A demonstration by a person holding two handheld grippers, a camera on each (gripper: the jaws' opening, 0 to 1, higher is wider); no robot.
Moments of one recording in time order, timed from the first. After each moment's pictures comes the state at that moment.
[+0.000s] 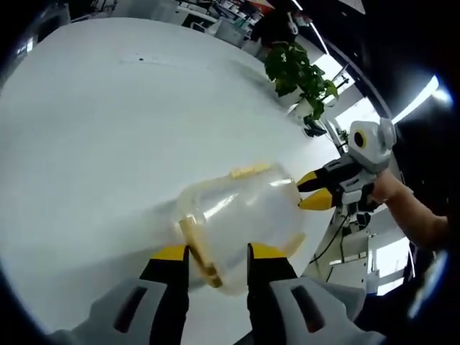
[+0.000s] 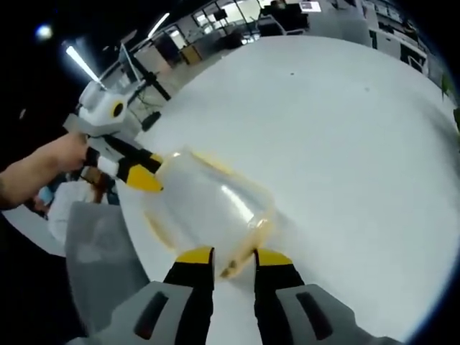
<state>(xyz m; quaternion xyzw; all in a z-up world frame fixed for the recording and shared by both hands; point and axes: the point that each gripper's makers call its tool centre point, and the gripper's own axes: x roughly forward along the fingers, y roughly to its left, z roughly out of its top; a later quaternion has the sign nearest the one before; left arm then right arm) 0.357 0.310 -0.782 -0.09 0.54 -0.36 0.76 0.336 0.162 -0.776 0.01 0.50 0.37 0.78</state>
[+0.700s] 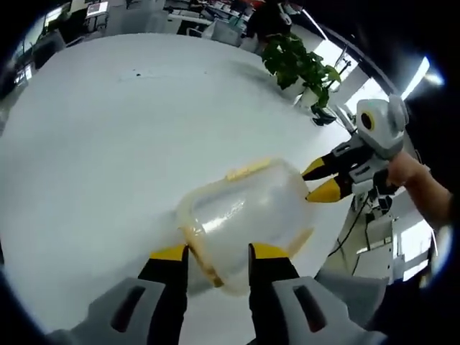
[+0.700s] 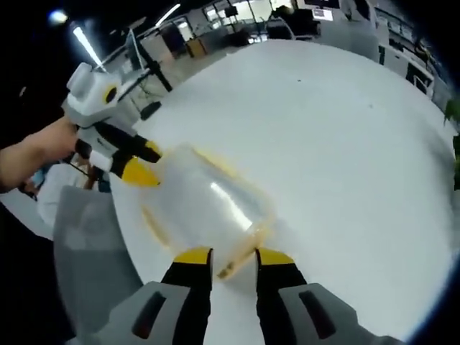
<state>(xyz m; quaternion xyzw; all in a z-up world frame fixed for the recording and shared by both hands) 0.358 0.312 -0.773 0.02 0.51 -0.34 0.79 0.342 0.167 -0.769 -0.09 0.49 0.37 0.78</state>
